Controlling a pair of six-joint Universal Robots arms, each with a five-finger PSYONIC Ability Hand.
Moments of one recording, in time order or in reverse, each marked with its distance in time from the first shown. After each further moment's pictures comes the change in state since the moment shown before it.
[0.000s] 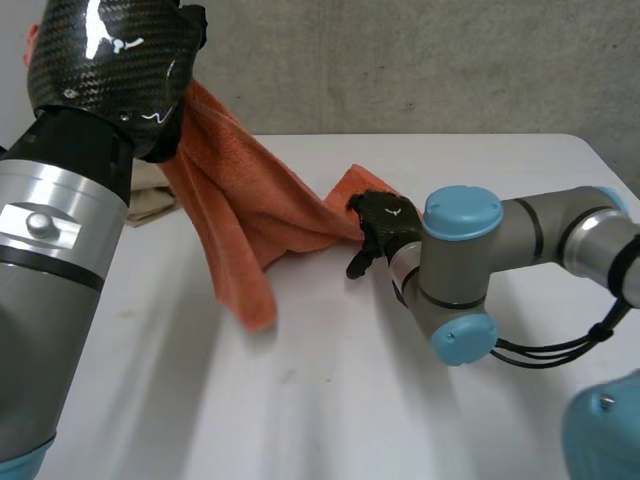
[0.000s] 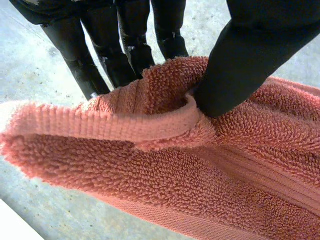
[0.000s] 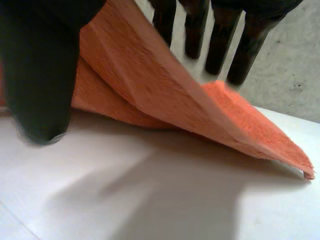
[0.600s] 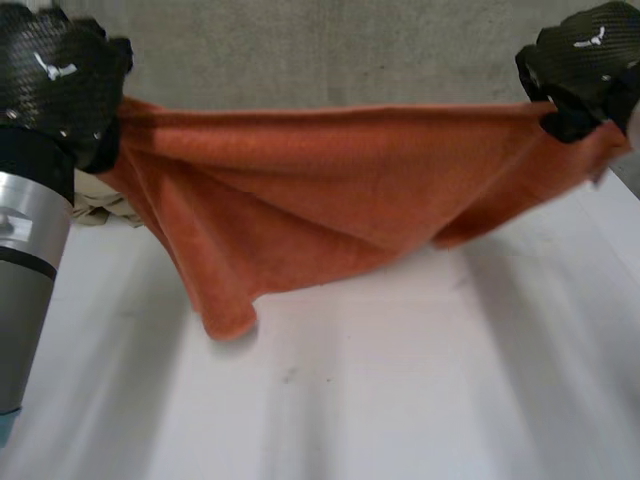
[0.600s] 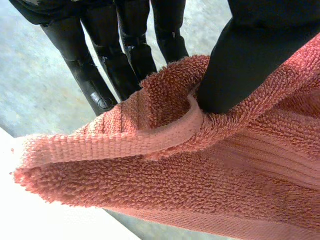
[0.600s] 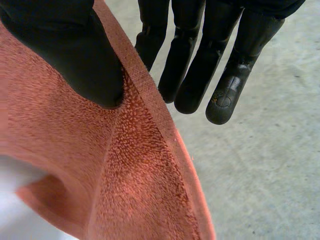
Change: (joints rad) left arm 0.179 0.031 -0.085 -0.013 0.009 -0.008; right arm -0.370 -0.769 0.167 0.454 -0.258 -0.730; left_hand 0.000 0.000 0.000 0.000 0.000; right_hand 0.688 0.834 0.869 0.854 0.815
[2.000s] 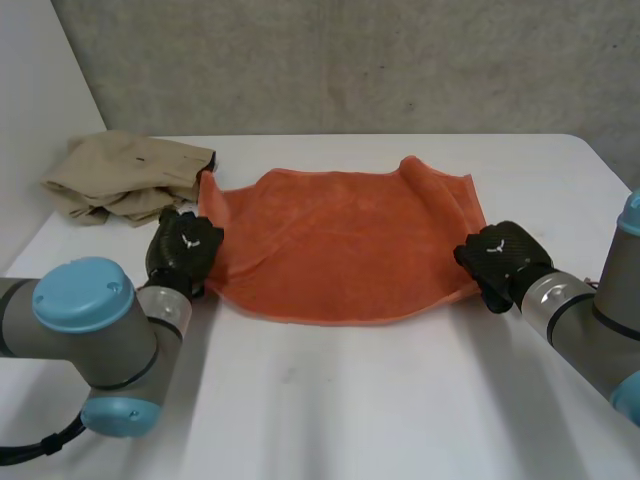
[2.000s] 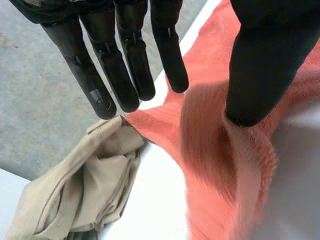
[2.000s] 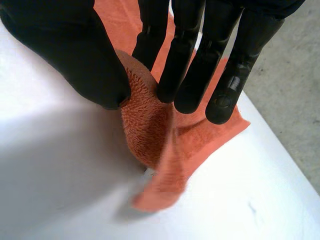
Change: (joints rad) left arm 0.010 -0.690 -0.001 0.249 0.002 0.041; right arm 0.029 0.222 0.549 -0.436 0.014 -0.046; left_hand -0.380 -0.426 -0.419 -0.426 -0.356; right_hand 0.000 0.001 0.000 0.004 0.011
